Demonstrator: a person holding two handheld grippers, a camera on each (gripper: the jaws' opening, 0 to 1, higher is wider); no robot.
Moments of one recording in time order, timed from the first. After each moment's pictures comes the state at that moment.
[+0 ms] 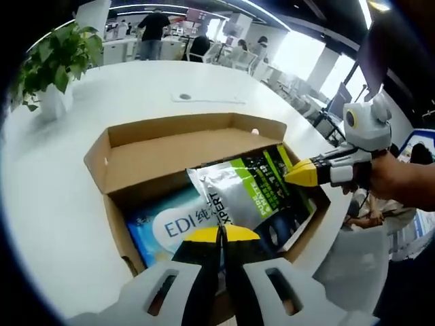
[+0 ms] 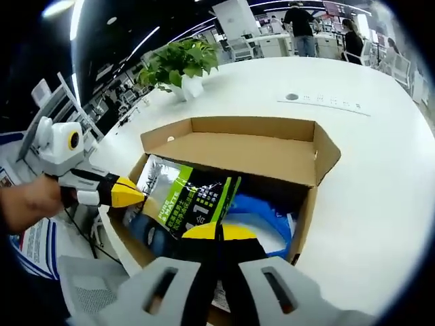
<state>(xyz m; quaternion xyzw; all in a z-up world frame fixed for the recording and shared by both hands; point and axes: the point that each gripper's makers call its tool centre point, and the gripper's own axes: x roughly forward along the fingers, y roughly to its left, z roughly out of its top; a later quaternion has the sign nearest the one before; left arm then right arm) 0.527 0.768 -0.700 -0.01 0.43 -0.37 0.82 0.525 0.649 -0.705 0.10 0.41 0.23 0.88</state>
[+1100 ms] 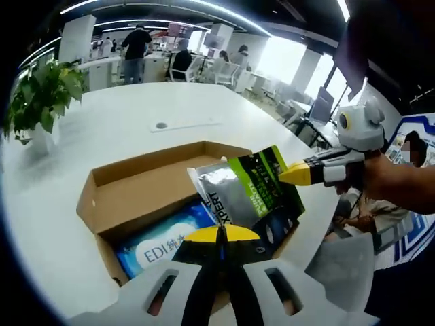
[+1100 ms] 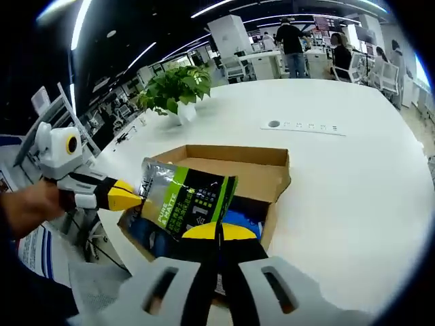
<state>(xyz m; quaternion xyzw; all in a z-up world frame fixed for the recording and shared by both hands) 0.519 0.721 -0.644 0.01 0.38 -0.41 0.83 0.512 0.603 -0.649 0.10 0.36 0.20 0.90</state>
